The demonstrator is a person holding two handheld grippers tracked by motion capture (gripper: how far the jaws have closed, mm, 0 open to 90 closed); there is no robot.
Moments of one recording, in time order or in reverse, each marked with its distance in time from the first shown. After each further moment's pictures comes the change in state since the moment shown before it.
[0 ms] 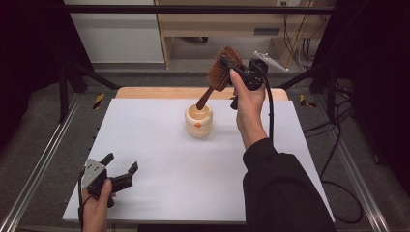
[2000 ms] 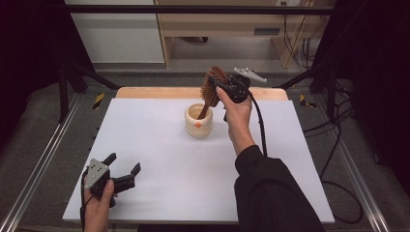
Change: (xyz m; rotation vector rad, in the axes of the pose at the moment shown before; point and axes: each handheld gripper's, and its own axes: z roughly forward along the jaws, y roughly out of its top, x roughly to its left) left arm -0.005 0.000 0.002 0.003 -0.017 0.030; right arm -0.007 -0.057 0.025 0.148 -0.034 -0.097
